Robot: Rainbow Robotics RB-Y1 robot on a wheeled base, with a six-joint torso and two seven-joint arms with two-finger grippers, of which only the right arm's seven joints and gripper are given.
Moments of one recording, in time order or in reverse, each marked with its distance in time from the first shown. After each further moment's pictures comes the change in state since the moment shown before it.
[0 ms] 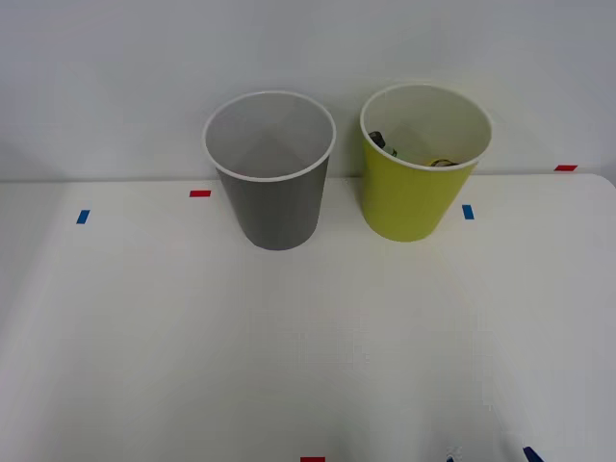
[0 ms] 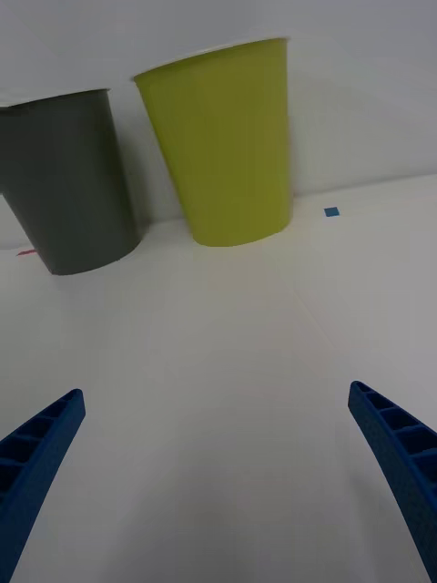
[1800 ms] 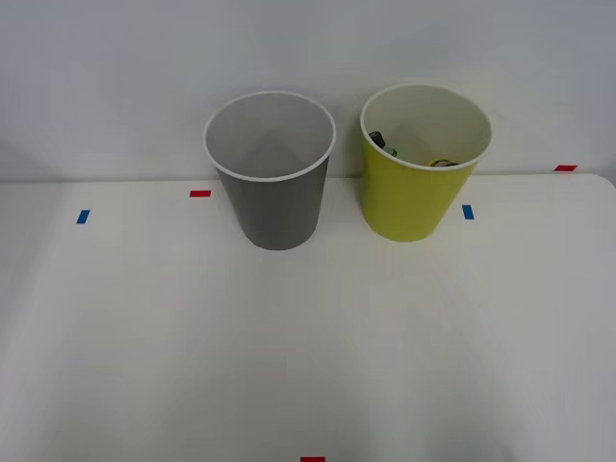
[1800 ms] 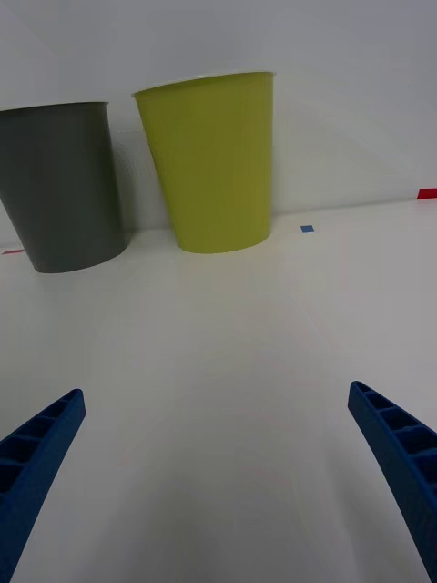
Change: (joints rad) arm -0.003 0.008 0.023 0.155 -0.122 -0.164 0.207
